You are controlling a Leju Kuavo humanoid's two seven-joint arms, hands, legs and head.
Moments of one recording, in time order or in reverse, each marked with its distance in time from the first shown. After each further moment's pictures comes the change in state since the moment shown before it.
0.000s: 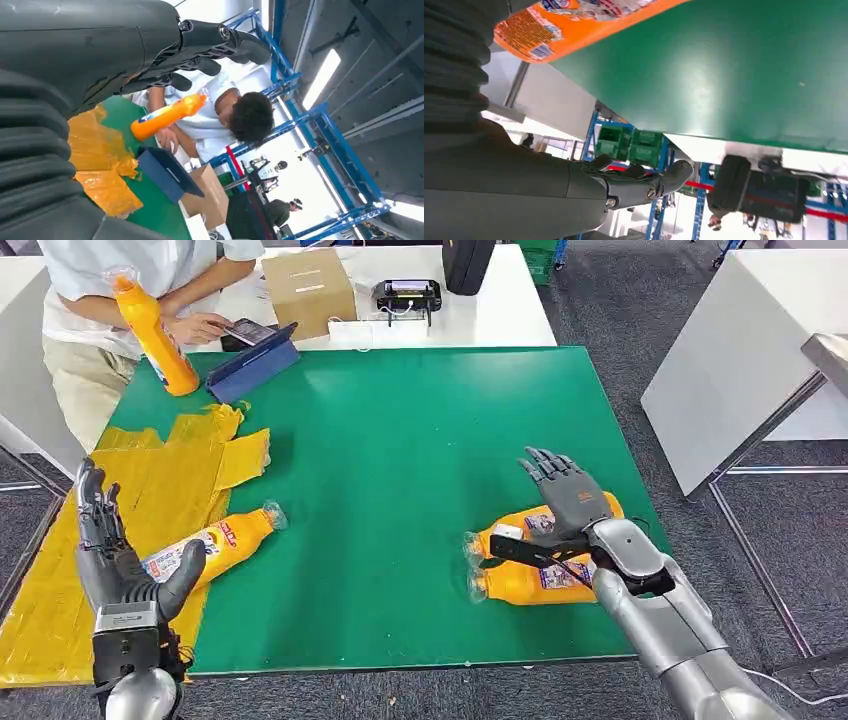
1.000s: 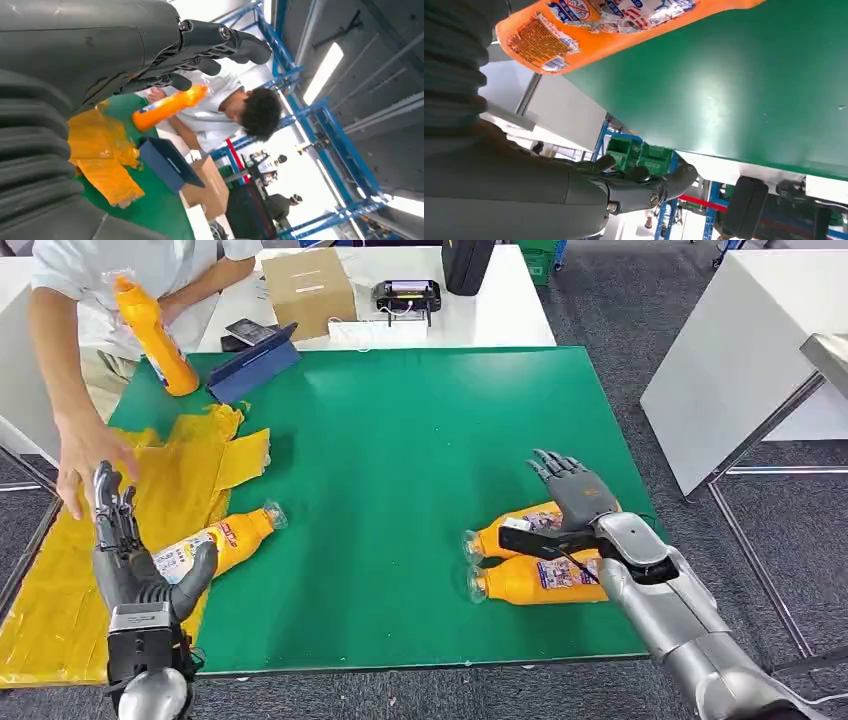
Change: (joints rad) left arm -0.009 -0.016 -0.023 0.033 0.005 0.000 -0.018; right arm -0.075 -0.008 0.040 0.139 0.000 0.005 0.021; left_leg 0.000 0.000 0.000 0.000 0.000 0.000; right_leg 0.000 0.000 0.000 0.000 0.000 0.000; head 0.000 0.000
